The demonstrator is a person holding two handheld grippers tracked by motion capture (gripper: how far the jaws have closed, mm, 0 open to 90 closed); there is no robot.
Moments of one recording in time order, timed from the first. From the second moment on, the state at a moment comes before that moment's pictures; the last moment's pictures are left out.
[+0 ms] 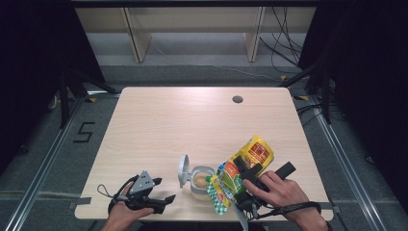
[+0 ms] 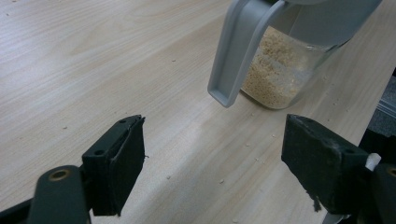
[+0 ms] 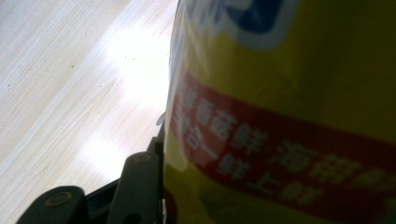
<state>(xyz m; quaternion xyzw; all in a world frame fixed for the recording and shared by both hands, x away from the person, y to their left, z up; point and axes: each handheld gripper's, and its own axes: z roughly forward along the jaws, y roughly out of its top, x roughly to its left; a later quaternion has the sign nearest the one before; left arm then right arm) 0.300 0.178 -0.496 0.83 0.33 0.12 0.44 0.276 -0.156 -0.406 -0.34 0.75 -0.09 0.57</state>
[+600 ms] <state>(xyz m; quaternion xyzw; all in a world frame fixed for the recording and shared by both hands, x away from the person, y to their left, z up) 0.298 0.174 -0.497 0.82 0.34 0.12 0.45 0.277 -0.156 -0.406 -0.34 0.75 -0.09 0.56</state>
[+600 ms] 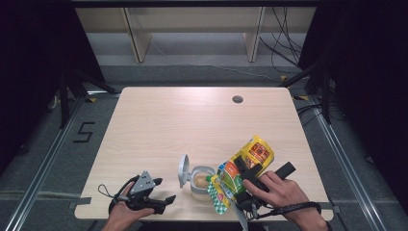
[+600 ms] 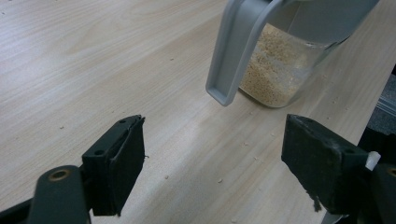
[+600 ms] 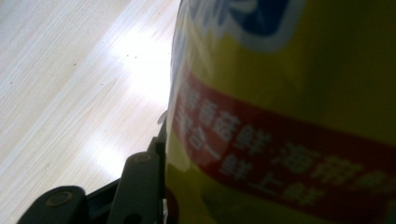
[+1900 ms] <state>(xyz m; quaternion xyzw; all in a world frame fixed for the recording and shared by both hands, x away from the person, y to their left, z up) 0.299 0.178 -0.496 0.83 0.33 0.12 0.44 0.277 -0.158 -0.404 -0.33 0.75 -0.09 0.57</state>
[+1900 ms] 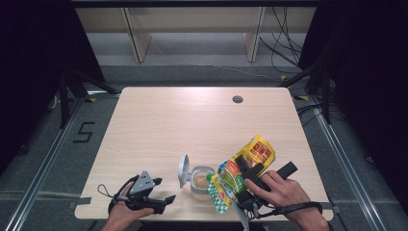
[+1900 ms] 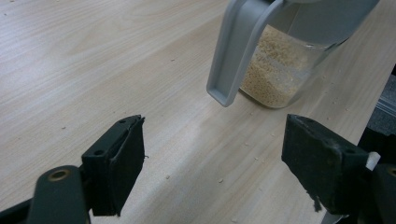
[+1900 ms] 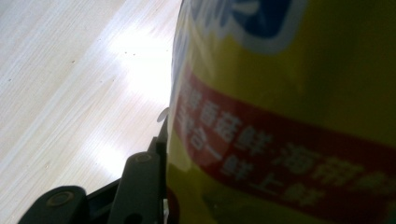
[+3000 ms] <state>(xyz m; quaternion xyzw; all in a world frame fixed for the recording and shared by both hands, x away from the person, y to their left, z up) 0.299 0.177 -0.496 0.83 0.33 0.13 0.44 0.281 -0.164 -0.400 -0.34 0.75 -0.08 0.57</state>
